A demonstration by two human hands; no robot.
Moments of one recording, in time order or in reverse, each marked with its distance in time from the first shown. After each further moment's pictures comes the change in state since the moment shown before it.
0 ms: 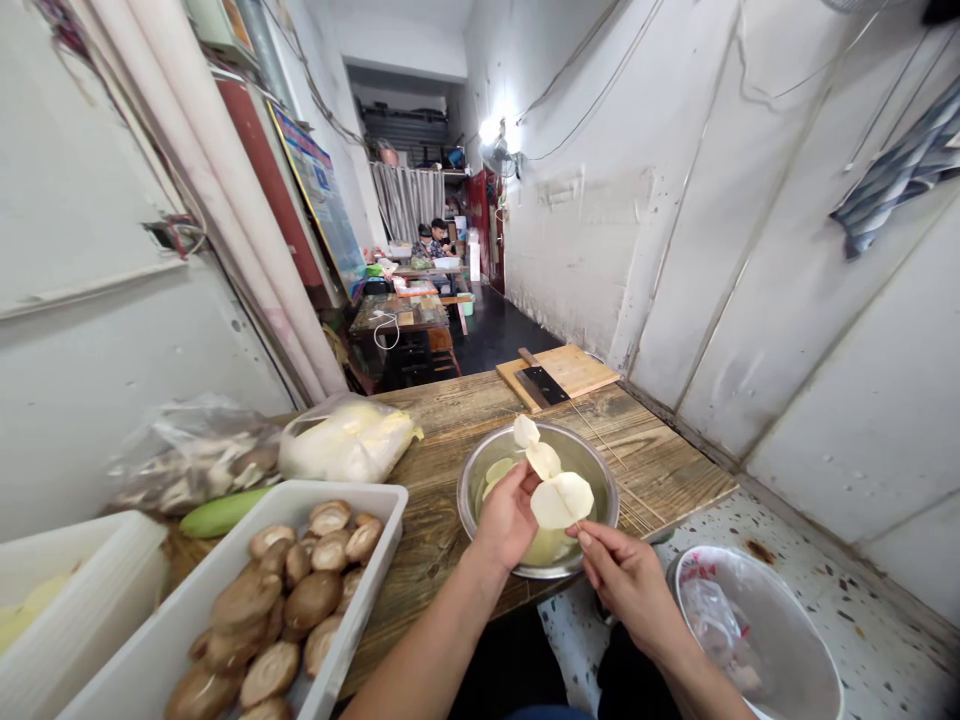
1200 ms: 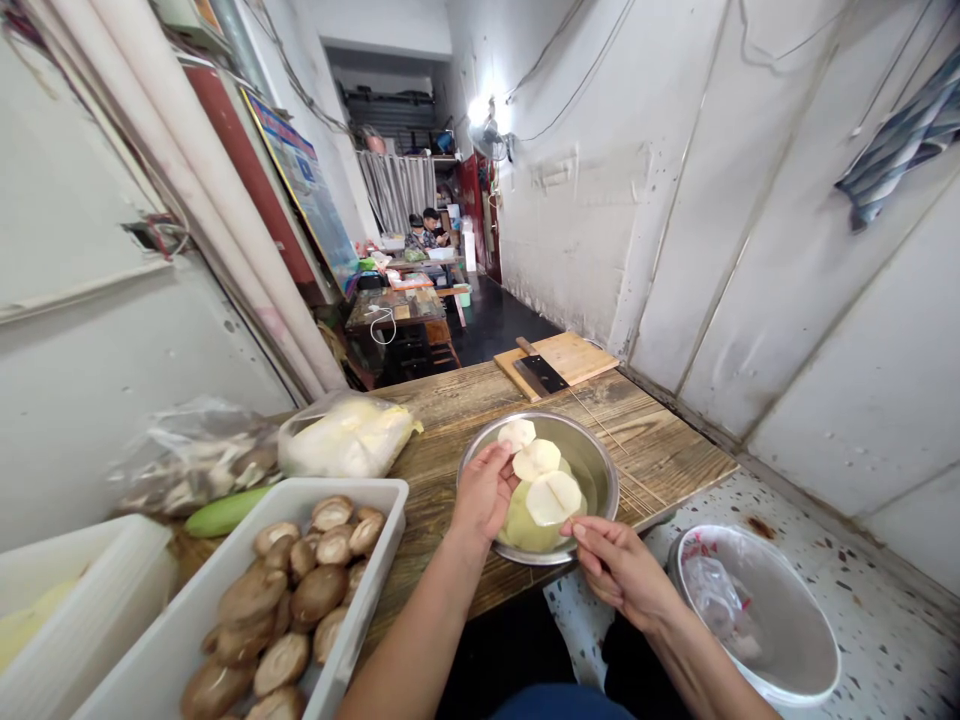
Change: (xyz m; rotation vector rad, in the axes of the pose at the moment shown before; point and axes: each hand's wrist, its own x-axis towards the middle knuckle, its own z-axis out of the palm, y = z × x) left_hand 0.006 0.024 -0.010 0.143 0.110 0.164; right_hand 0.005 0.011 -0.004 0.504 -0.216 0.350
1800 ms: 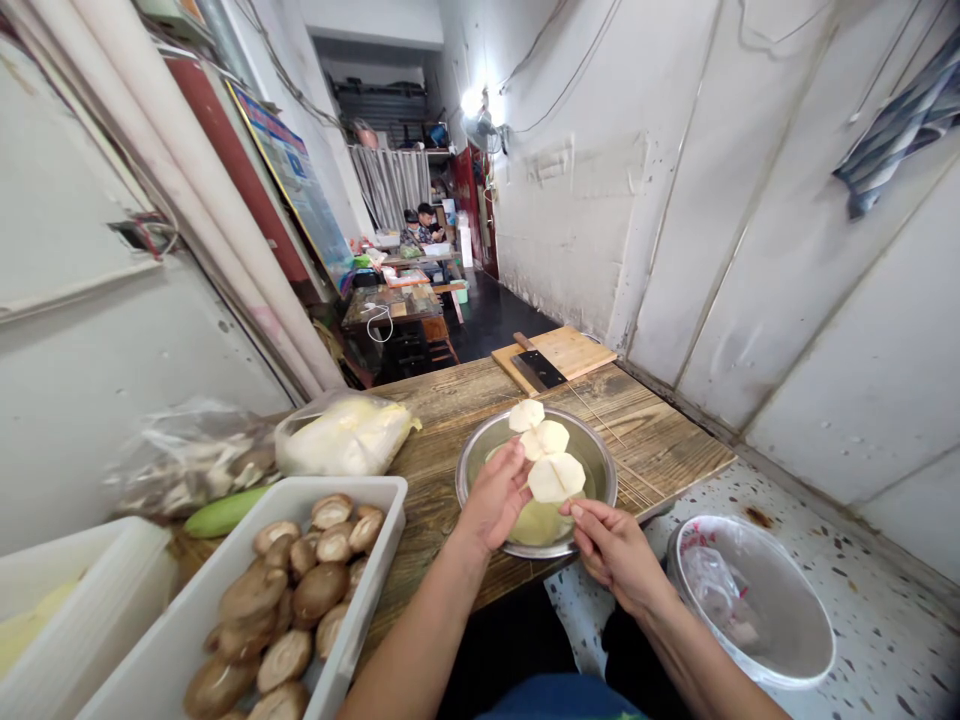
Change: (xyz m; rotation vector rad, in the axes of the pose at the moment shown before) left_hand -0.017 -0.007 0.003 0.100 -0.200 -0.121; right_hand 0.006 -0.002 0.010 -0.057 0.129 -0.108
